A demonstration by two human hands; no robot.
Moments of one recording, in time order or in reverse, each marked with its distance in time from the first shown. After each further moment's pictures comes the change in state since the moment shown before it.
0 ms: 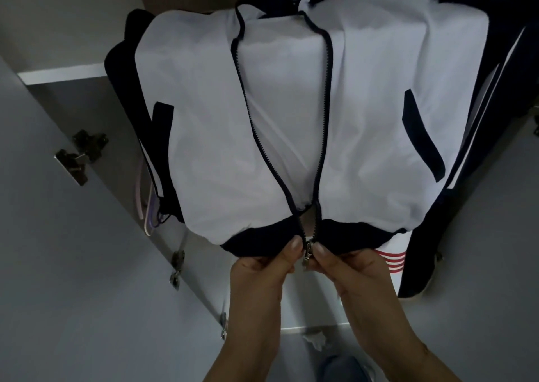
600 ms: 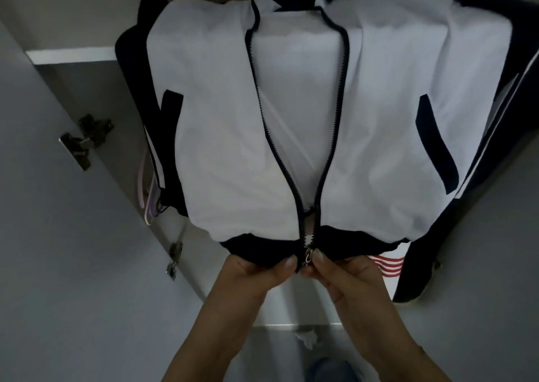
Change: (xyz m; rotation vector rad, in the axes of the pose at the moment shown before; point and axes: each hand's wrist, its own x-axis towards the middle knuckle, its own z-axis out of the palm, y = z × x) left_hand 0.008 0.010 -0.029 0.107 -0.313 -0.055; right_hand 0.004 0.011 -0.006 0.047 -0.114 0.089
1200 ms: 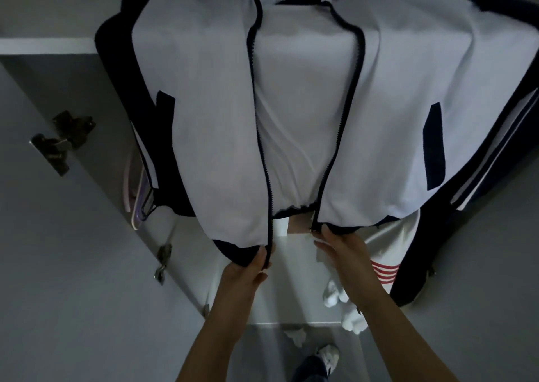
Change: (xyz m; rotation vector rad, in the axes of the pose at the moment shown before) left_hand 0.057 -0.076 -0.047 -0.003 0.283 -0.223; right_hand 0.096 0.038 -0.064 -0.182 0.228 0.055
